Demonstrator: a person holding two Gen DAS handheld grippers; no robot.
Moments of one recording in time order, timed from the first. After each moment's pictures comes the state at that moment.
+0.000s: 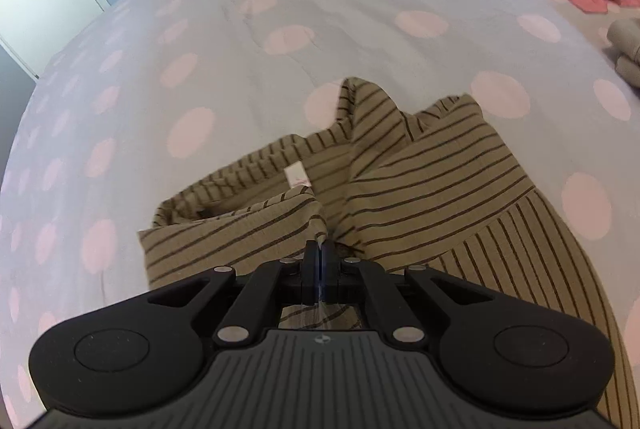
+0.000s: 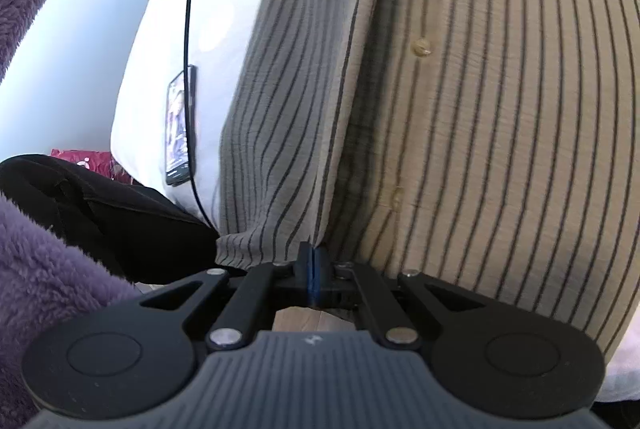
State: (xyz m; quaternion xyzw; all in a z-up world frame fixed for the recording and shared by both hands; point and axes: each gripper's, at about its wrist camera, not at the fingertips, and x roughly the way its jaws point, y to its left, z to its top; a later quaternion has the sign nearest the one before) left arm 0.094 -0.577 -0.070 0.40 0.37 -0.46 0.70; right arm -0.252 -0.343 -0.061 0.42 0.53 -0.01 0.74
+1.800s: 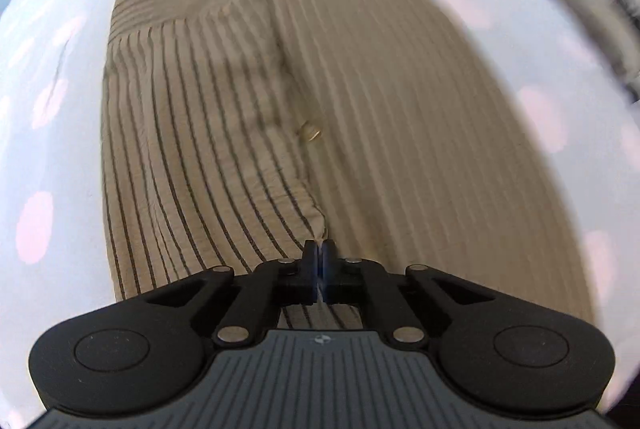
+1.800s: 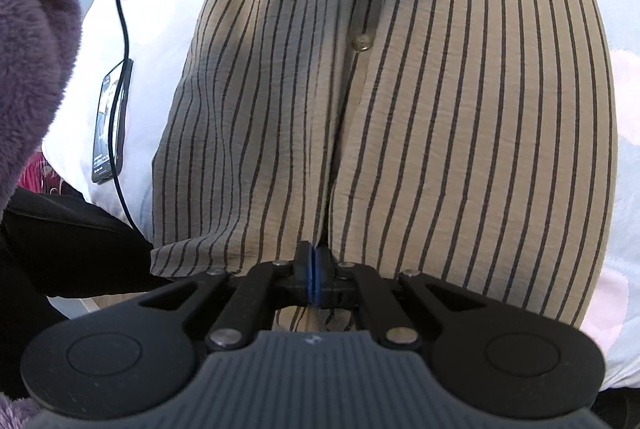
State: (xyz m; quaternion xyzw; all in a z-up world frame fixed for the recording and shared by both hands) left arm -0.017 -0.397 -0.088 0.33 0.48 -0.48 0.66; right arm -0.219 -0.264 -0.119 0.34 0.55 -0.09 0.76
